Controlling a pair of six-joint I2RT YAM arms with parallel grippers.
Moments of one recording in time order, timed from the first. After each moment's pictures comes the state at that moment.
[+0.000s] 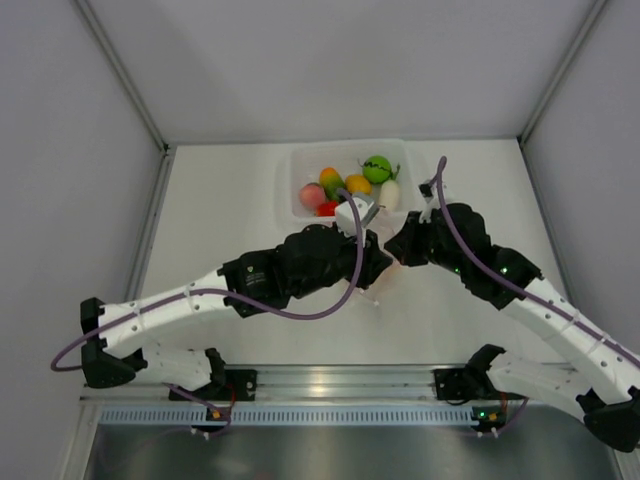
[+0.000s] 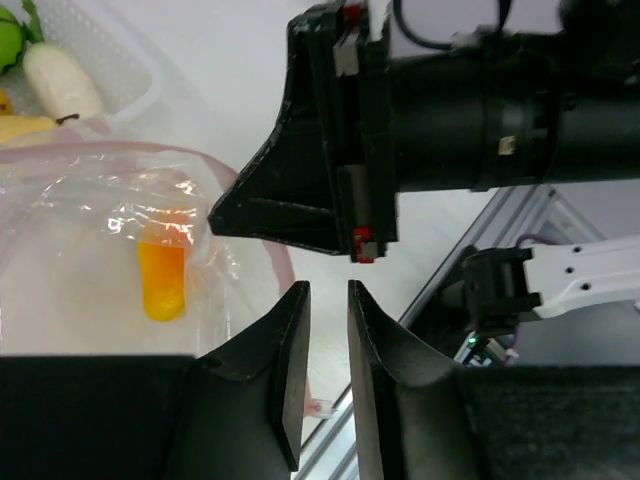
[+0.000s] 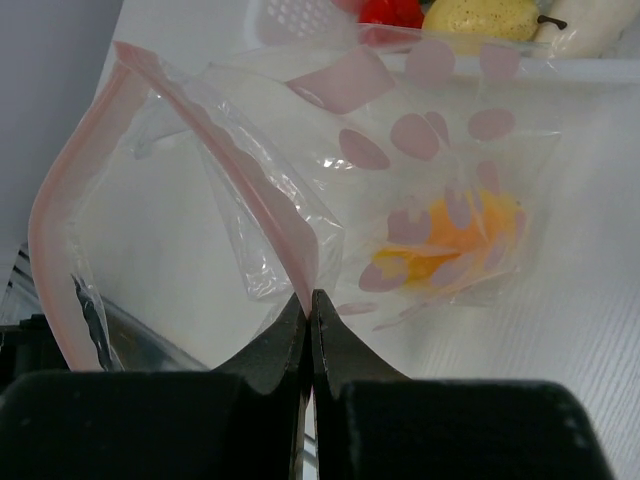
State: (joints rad) left arm -1.23 1.27 1.34 -0.34 -0.25 -0.44; right arm 0.71 0.94 1.00 -0.54 0.04 0.55
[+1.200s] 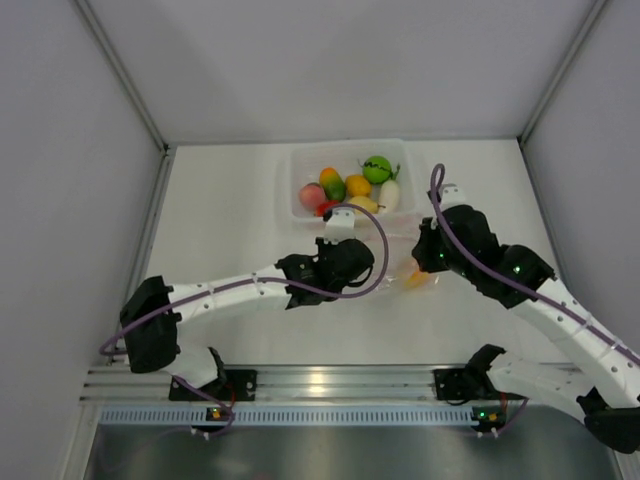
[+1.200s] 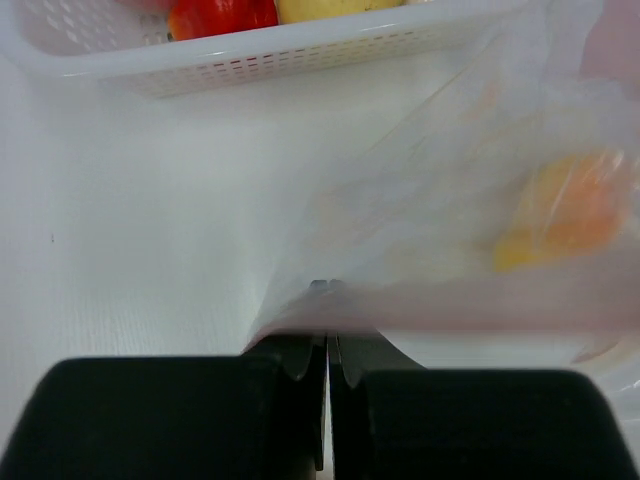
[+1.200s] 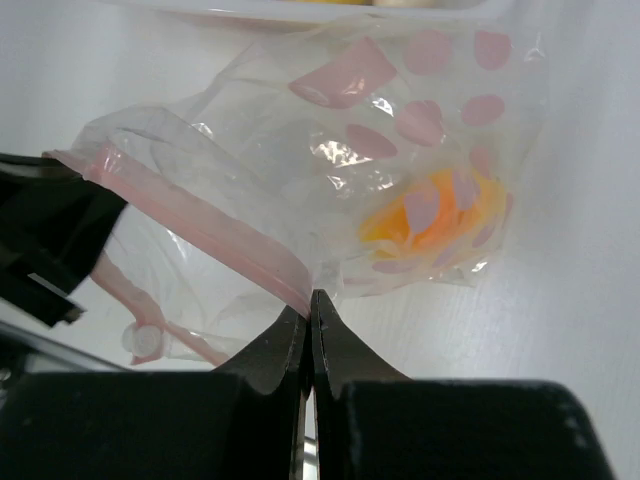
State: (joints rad) left arm -1.13 1.52 1.15 -0.42 -0.73 -0.71; right arm 0.71 0.91 1.08 -0.80 0.21 0.45
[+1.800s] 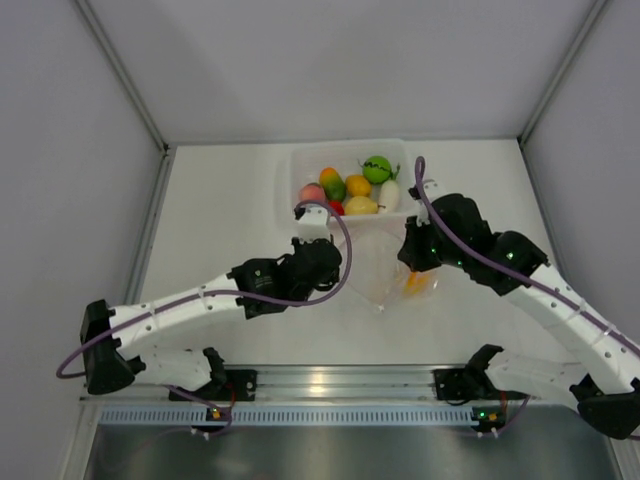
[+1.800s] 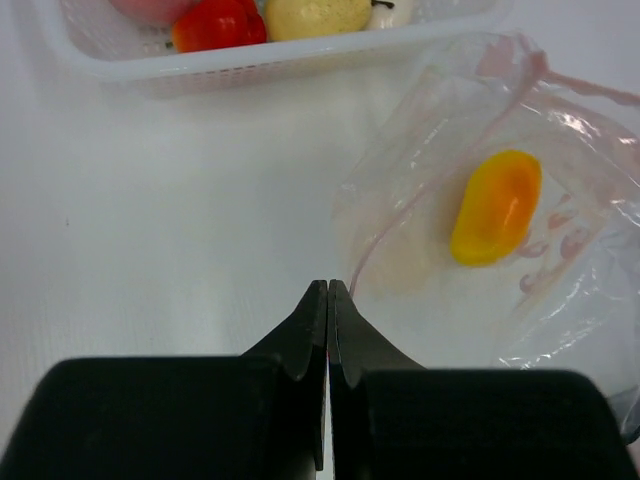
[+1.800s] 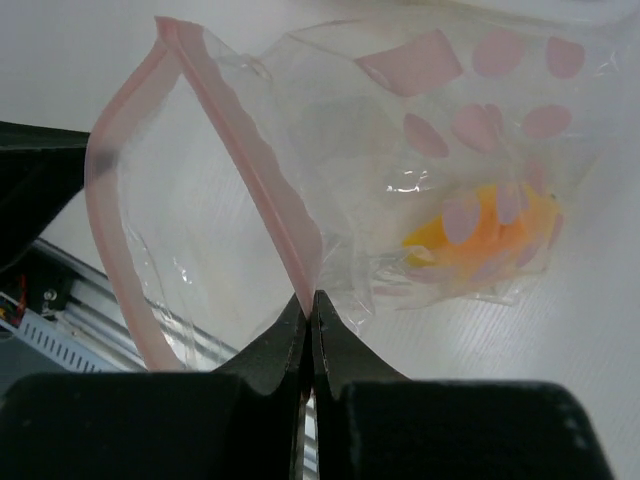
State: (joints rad) left arm -1.13 1.25 1.10 -0.51 -0.67 -0.73; right arm 0.73 1.02 1.20 -0.90 0.10 0.38
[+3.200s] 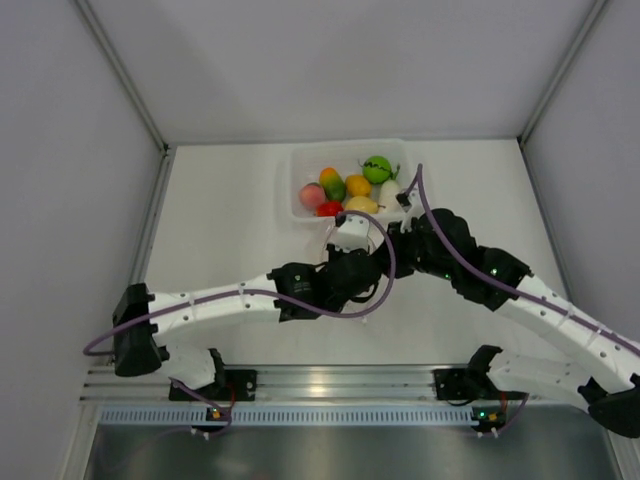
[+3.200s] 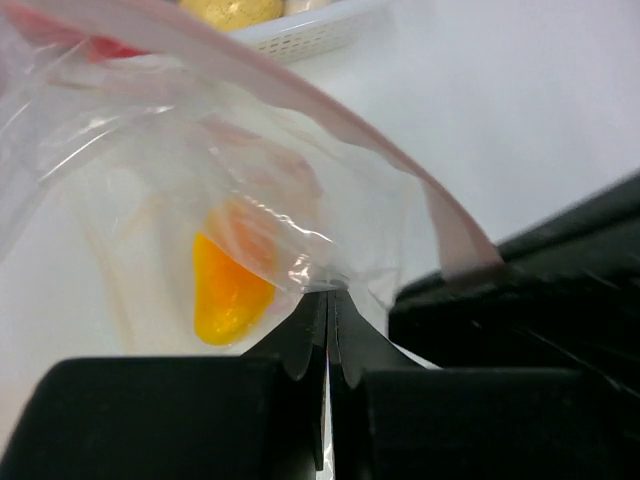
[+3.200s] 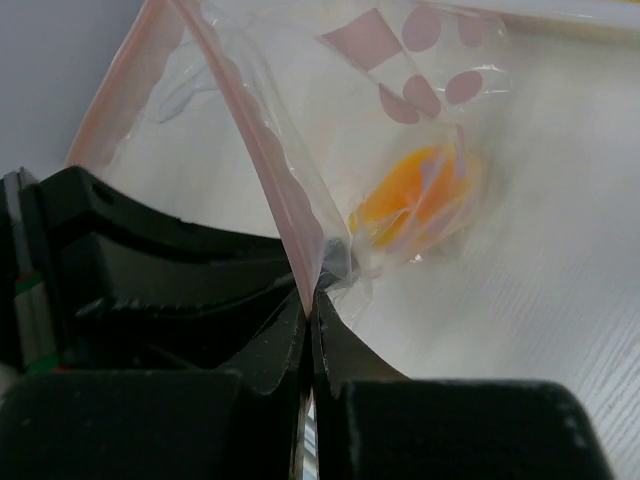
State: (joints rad) left arm -1.29 1.42 1.23 -0.48 -0.72 -0.69; right arm 0.86 0.99 1.05 -0.56 0.00 0.58
